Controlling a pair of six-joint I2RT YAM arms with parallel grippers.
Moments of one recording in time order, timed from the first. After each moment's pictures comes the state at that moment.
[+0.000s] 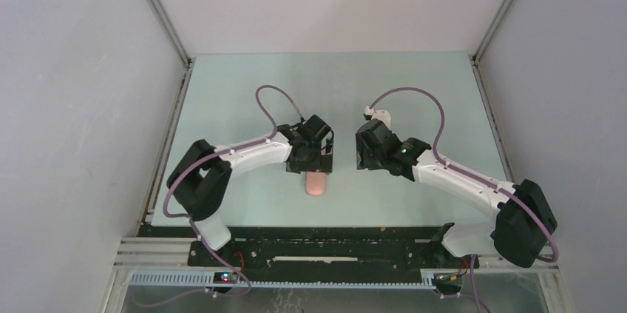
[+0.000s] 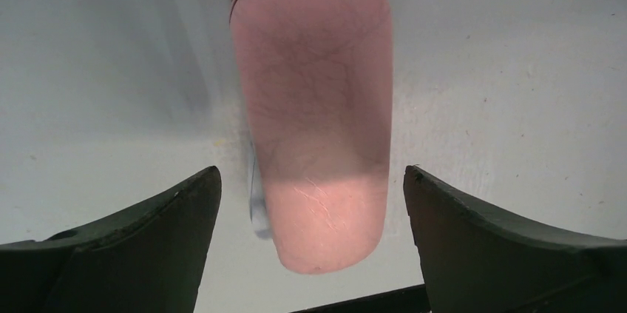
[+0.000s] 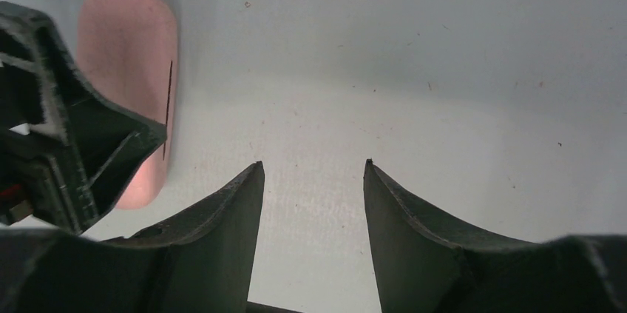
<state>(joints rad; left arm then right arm) -0.77 1.69 1.11 -0.60 -0.10 -0.69 0.77 1.32 0.92 -0.54 0.31 0.56</state>
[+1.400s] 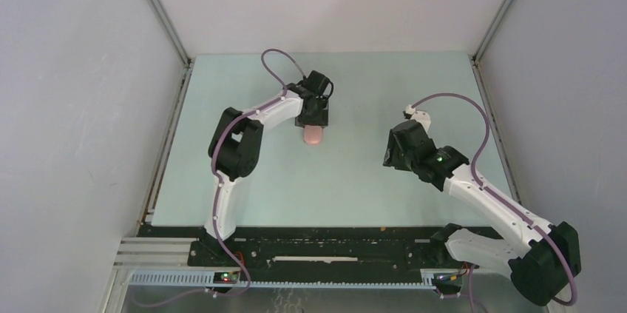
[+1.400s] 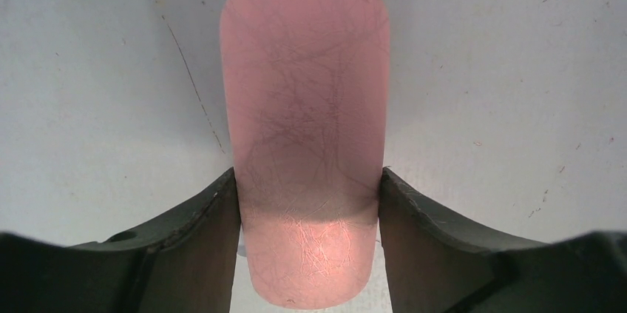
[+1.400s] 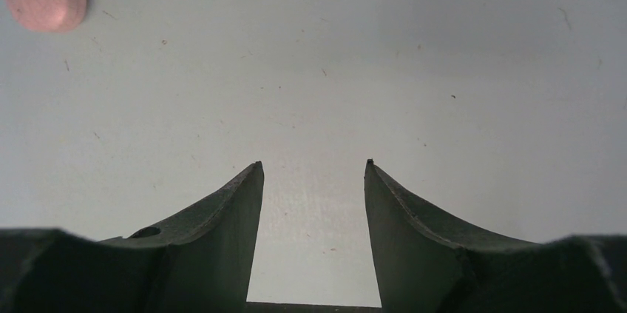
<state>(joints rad) -0.57 2.18 1.71 -0.64 -0.16 -0.48 0.58 1.05 0.82 -0.63 0.32 0.61</state>
